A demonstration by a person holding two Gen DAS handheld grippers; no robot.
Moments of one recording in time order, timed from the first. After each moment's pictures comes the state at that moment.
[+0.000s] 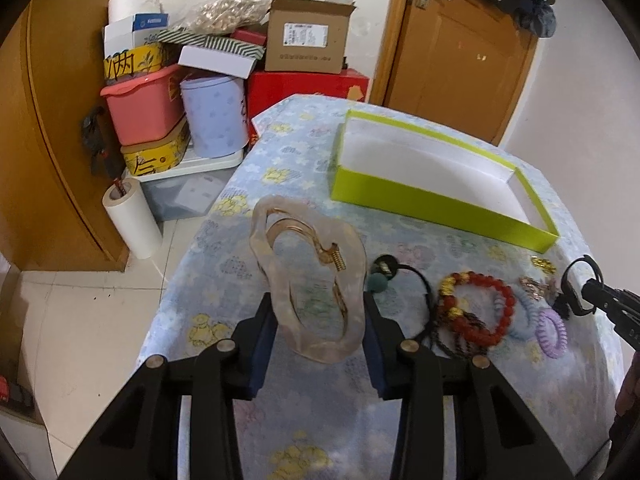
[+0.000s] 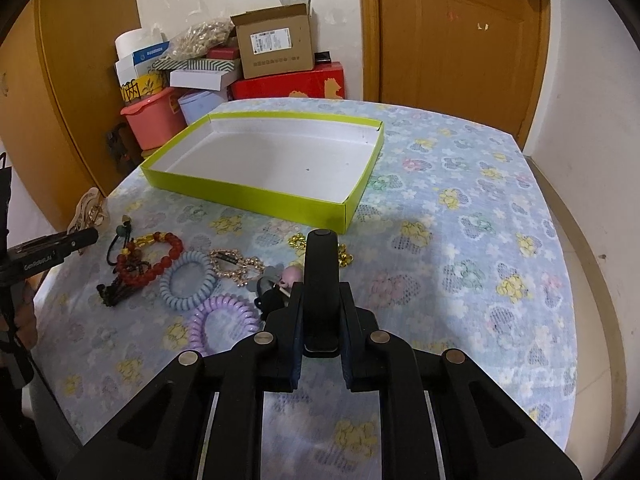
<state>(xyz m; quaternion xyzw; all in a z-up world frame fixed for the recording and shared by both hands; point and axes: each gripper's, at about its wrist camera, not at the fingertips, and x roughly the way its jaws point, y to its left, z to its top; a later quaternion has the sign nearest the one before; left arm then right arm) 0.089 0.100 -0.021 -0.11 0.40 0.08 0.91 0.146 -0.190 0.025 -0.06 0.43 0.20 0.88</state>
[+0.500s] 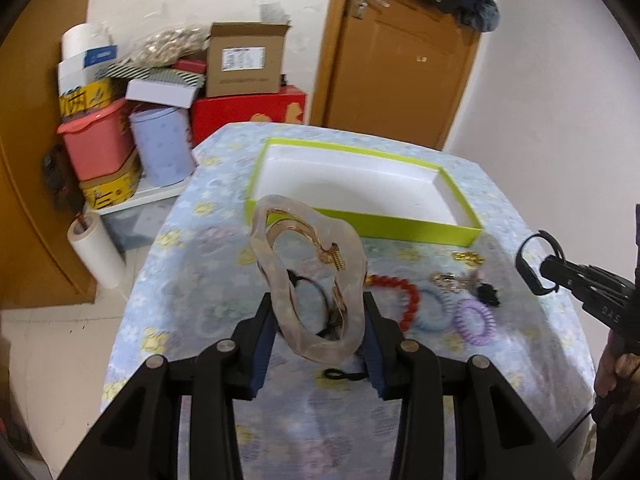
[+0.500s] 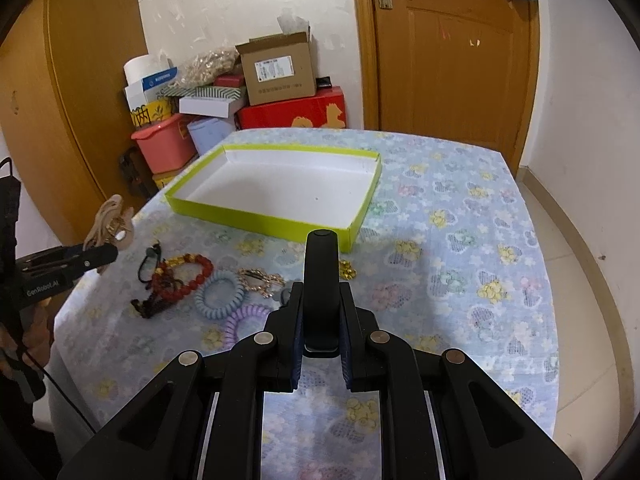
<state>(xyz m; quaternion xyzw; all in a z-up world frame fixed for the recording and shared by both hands) 0.081 0.057 0.018 -0.08 0.38 -0.01 0.92 0.125 -0.198 0.060 -0.04 0.40 0.21 0.89</state>
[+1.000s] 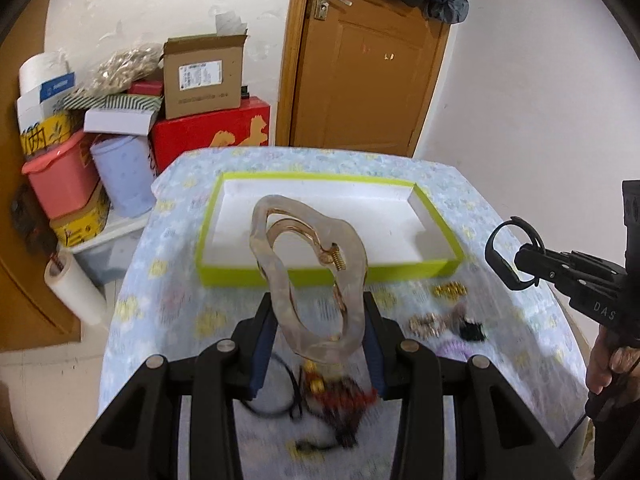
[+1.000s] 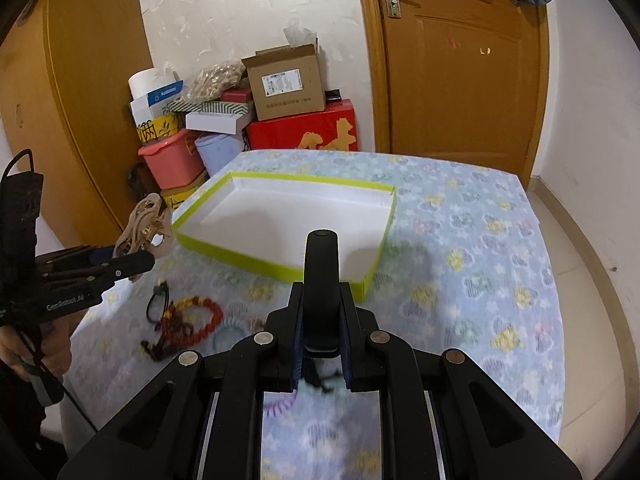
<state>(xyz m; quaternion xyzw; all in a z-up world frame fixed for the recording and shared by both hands) 0.140 0.045 0.036 -0.05 0.37 -0.06 0.93 0.164 -0.181 0.076 -0.02 0.39 0.22 0.90</state>
